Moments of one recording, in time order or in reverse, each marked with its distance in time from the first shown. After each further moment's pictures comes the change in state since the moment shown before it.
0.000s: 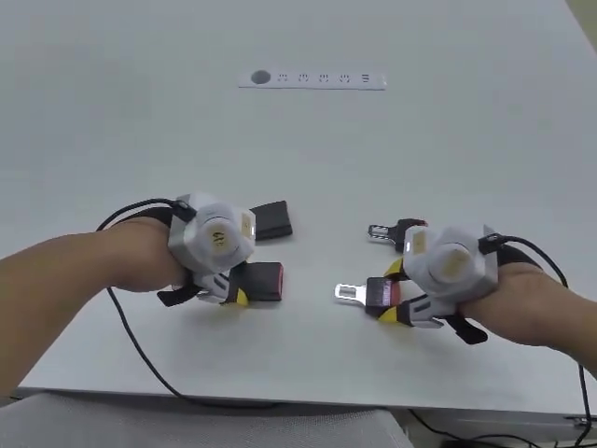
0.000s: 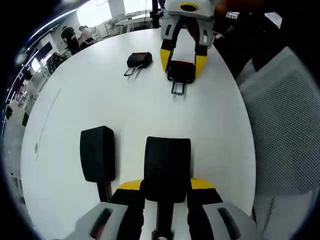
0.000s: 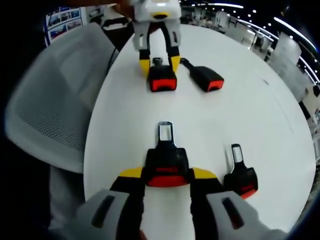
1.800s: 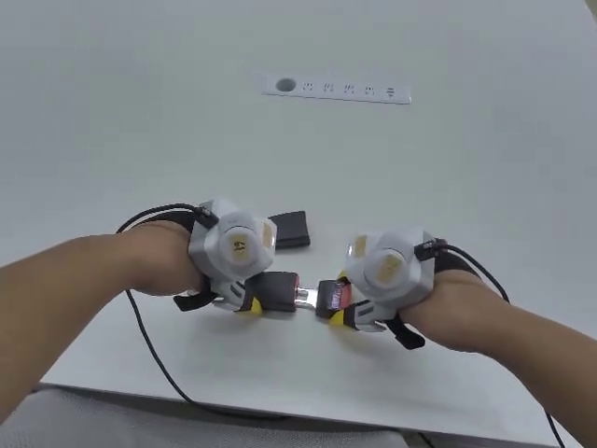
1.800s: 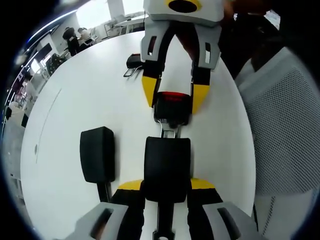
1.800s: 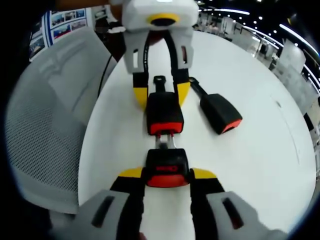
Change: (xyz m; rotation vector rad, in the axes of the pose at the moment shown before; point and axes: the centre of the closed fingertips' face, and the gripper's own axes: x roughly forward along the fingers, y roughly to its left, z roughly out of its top) left arm -0.001 0.000 0.000 0.008 -0.012 -0.005; right arm 0.042 0.000 0.074 -0.052 -0.048 0.022
